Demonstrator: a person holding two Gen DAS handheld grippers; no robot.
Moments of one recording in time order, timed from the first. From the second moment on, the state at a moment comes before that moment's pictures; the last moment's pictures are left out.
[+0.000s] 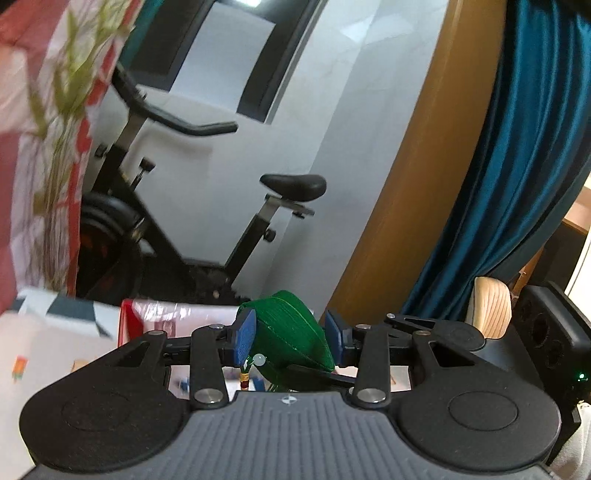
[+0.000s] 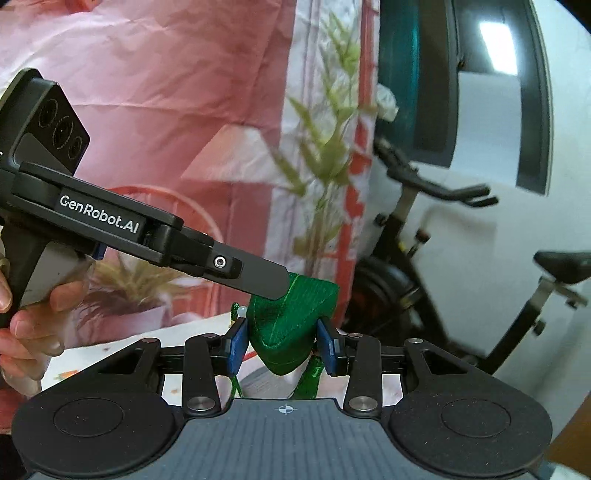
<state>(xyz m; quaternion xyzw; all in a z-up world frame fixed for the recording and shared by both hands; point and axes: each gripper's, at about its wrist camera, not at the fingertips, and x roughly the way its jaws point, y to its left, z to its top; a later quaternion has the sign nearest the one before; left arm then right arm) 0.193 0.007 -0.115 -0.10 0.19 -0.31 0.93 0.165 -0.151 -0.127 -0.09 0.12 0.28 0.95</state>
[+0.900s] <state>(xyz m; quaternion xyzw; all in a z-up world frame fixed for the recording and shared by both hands) 0.290 -0.033 -0.176 -0.08 0.29 -0.35 0.89 0.233 -0.197 -0.197 -0.06 0.20 0.22 0.95</state>
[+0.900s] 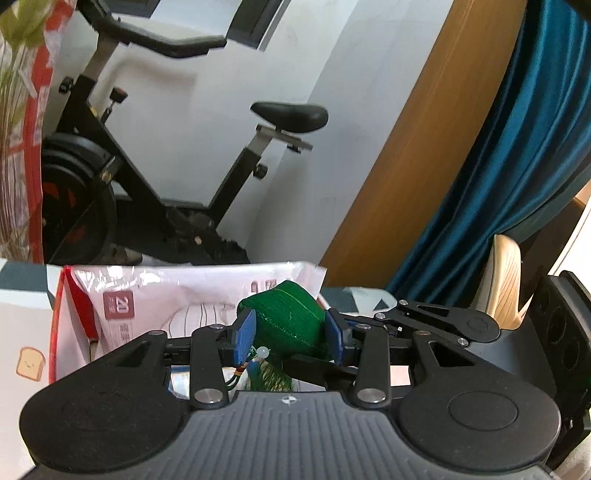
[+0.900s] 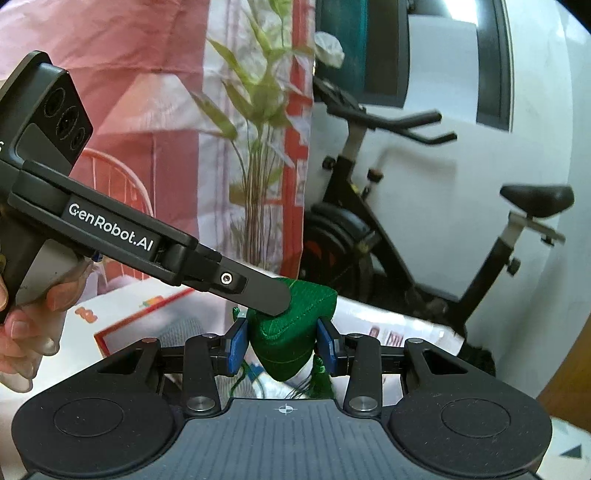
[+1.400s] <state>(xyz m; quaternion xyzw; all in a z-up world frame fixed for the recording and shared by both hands) 0.298 -0.005 -0.204 -0.08 0.35 -0.31 0.88 0.250 -0.174 -0.231 0.01 0.28 0.26 0.92</state>
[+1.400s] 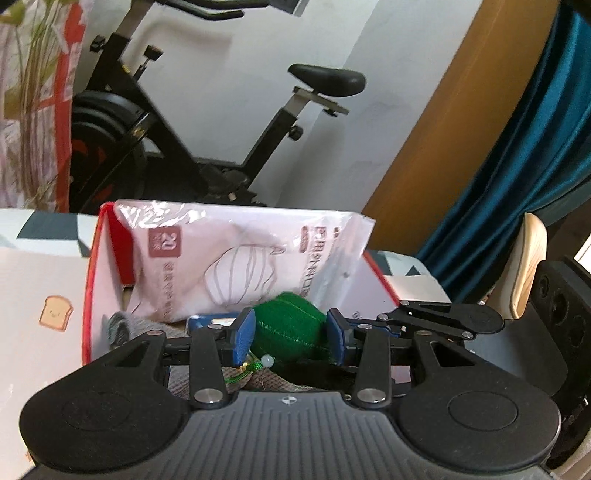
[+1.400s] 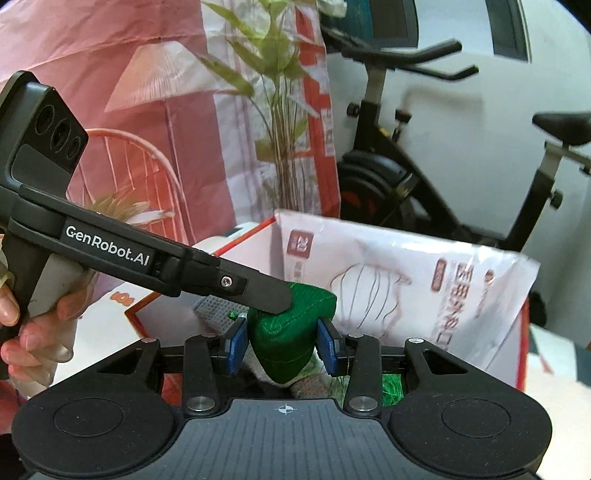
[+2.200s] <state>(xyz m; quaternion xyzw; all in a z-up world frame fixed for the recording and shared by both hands) 0.266 0.012 -0.199 -0.03 0.32 -0.23 0.92 0.222 -0.199 -0.230 0.02 0.28 0.19 0.94</state>
